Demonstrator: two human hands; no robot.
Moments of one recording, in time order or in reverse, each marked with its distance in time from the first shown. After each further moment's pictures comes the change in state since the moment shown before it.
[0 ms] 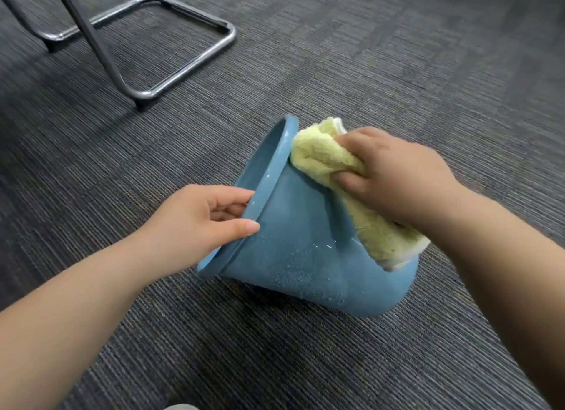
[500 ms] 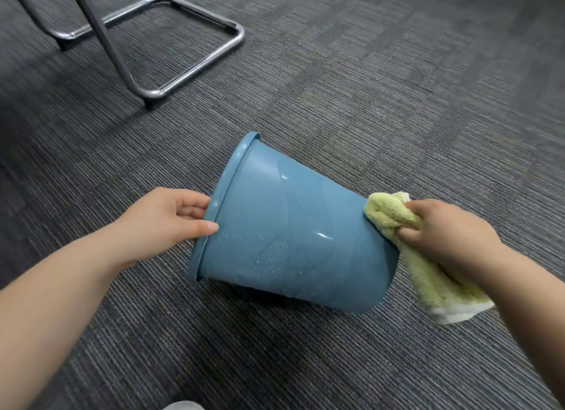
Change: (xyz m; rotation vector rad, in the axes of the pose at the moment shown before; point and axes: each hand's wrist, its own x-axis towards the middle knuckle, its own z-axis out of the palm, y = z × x) left_hand -0.004 -0.035 -0.039 0.075 0.049 -0.205; right_hand -0.040 0.055 0.040 -0.034 -0.236 0.420
